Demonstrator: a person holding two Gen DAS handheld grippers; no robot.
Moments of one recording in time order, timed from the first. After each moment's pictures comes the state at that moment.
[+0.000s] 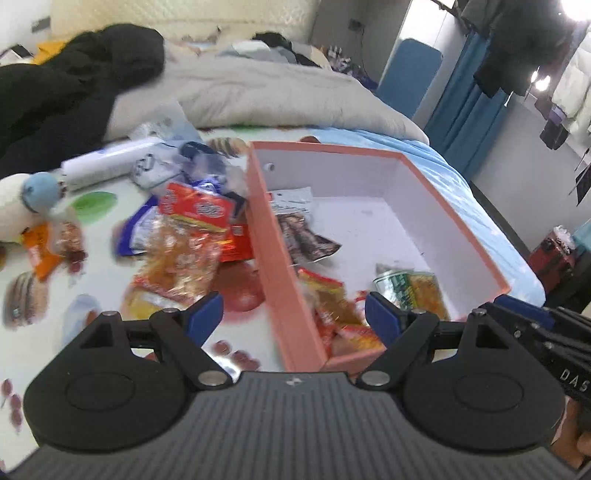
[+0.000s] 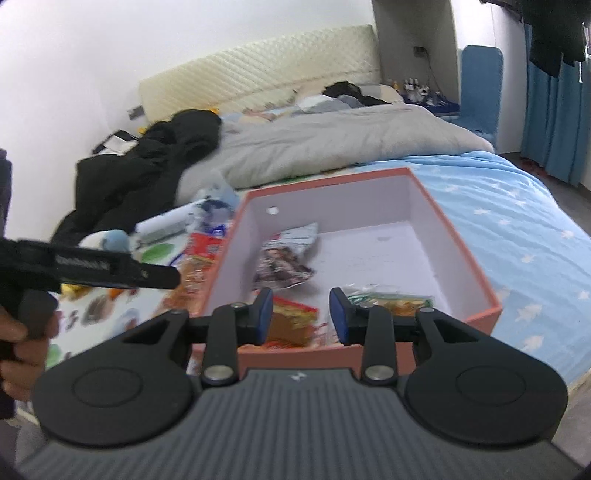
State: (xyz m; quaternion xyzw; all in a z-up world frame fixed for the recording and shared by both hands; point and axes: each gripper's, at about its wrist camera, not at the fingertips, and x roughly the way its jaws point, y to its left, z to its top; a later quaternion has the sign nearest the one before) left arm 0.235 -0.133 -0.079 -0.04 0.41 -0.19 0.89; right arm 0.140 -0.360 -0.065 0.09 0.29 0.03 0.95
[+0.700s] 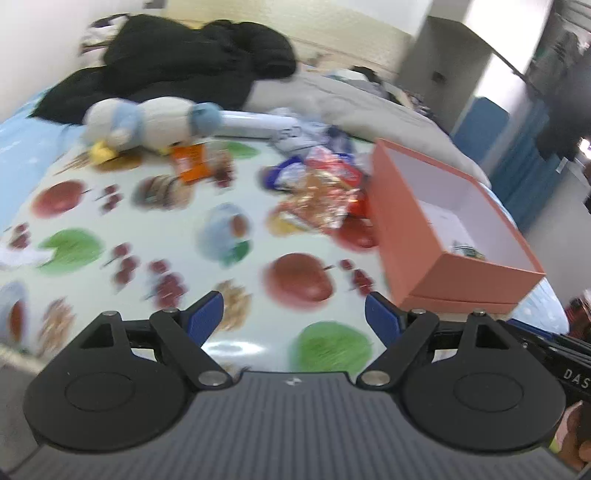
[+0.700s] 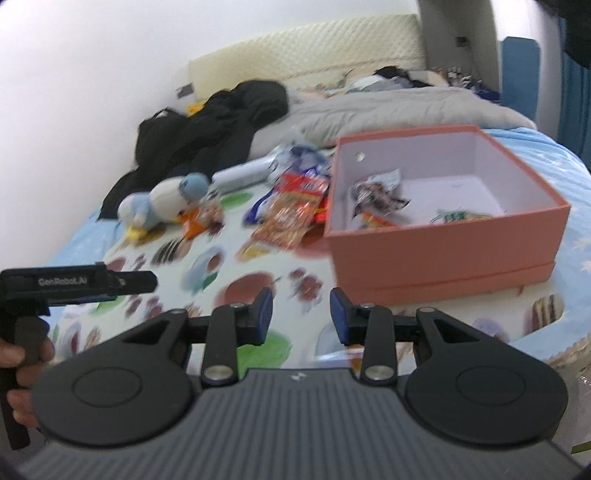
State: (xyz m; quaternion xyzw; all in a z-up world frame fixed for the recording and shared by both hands) left arm 0.078 0.030 -0.117 -0.12 0.38 -0.06 0.91; right arm 0.055 -0.248 -0.101 0.08 0.31 0.09 0.94
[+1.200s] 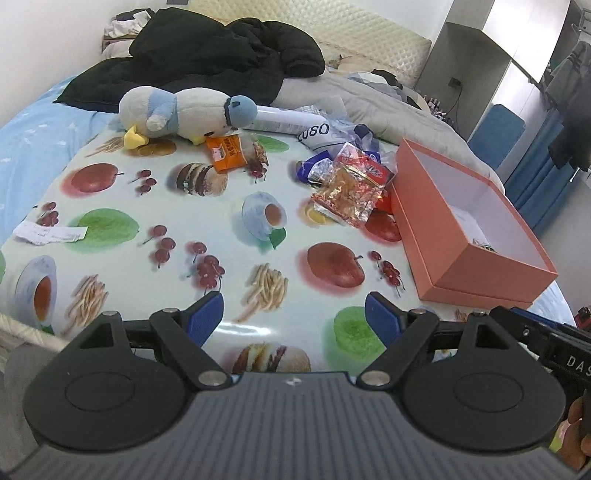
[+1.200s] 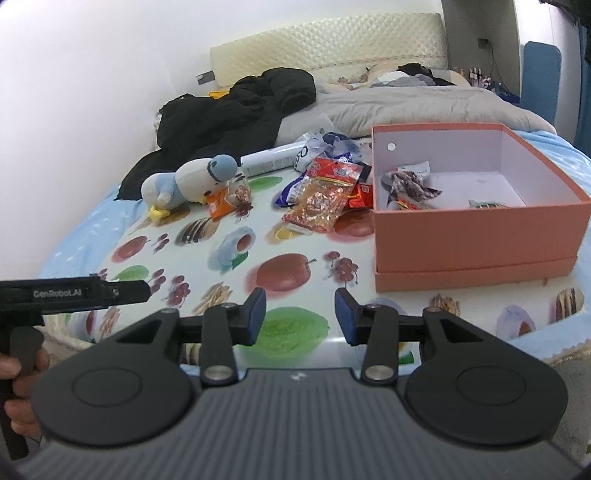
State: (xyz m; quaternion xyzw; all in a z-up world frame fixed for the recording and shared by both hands) left arm 0.064 0.054 -0.127 -0.13 0.38 -0.04 0.91; right arm 0.045 -0.212 -0.107 0.06 0.31 0.11 0.94
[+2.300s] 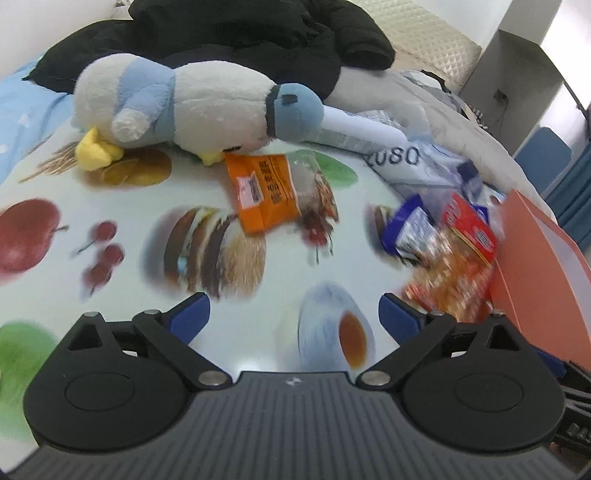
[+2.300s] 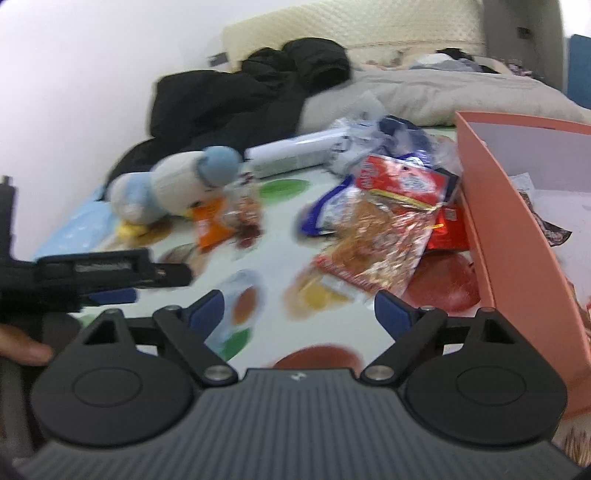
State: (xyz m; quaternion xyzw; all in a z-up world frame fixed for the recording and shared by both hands) left arm 0.315 0.120 -0.219 -0.17 0.40 -0.01 0.90; right arm 0.250 -0.137 -0.178 0.06 0.33 0.12 0.93
